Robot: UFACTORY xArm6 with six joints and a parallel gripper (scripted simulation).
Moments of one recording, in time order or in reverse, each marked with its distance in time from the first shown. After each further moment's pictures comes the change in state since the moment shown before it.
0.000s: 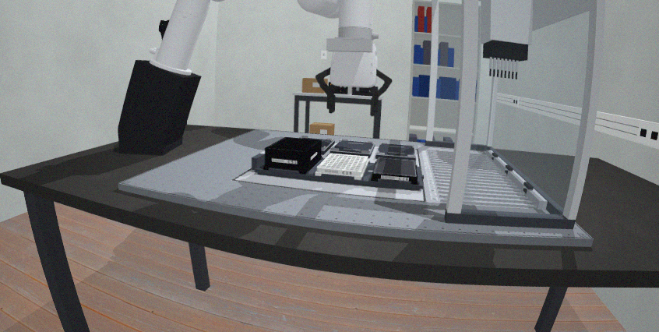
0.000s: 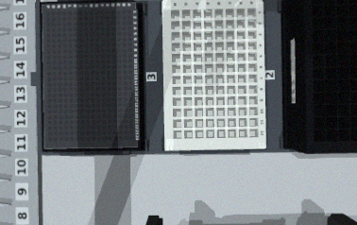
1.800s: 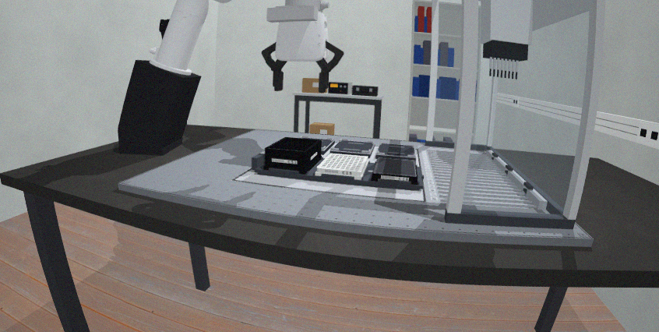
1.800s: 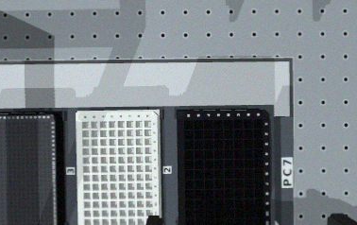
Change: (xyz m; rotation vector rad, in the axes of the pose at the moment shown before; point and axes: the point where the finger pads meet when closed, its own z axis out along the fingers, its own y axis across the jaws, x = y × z) arm 0.093 0.093 -0.050 0.002 -0.002 -0.001
